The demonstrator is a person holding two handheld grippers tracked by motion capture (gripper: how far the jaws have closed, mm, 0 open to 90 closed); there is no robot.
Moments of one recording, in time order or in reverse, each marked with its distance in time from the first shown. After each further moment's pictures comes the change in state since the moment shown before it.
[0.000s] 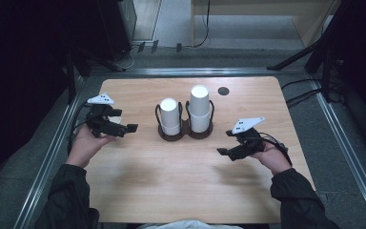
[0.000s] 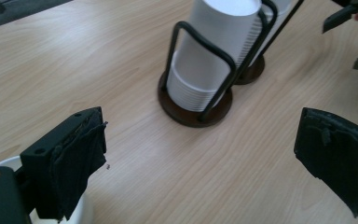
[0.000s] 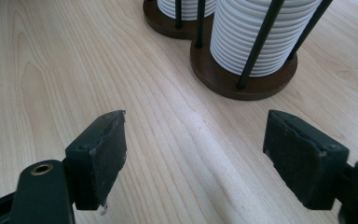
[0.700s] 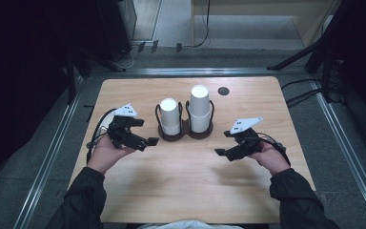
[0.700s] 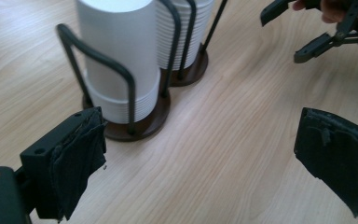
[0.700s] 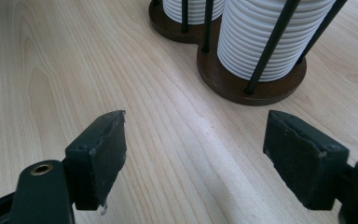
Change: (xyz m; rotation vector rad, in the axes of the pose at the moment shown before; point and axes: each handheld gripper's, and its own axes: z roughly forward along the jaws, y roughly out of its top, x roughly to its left) left arm -0.057 0.003 0.031 0.022 -0.102 0.077; right arm 0.004 0.003 0.003 -0.006 0.010 0.010
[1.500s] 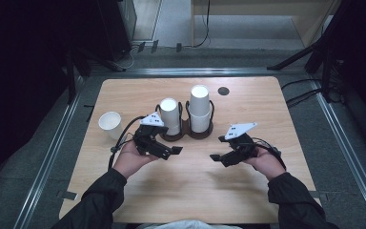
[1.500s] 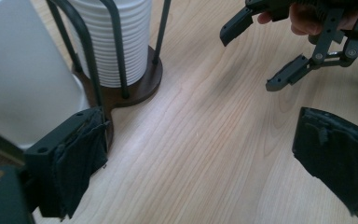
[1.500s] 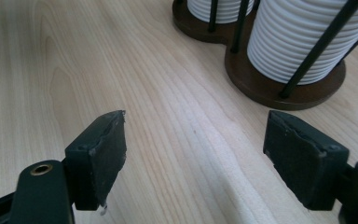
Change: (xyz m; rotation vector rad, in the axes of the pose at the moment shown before) left arm -0.036 0.005 0.056 -0.002 -0.087 0.051; right arm 0.018 -0.001 0.010 0.001 0.038 -0.006
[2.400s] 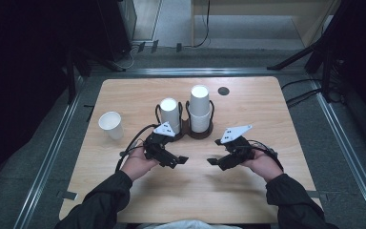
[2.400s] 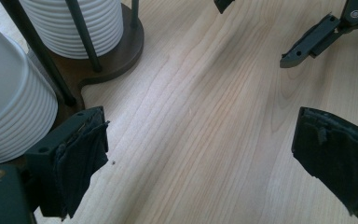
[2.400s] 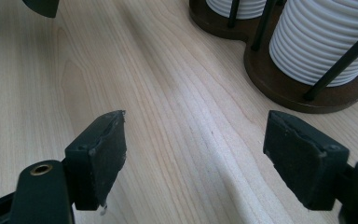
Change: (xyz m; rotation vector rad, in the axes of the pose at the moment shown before) left arm -0.006 -0.015 0.033 0.103 -0.024 0.049; right arm 0.009 0.001 0.008 0.024 0.028 -0.028
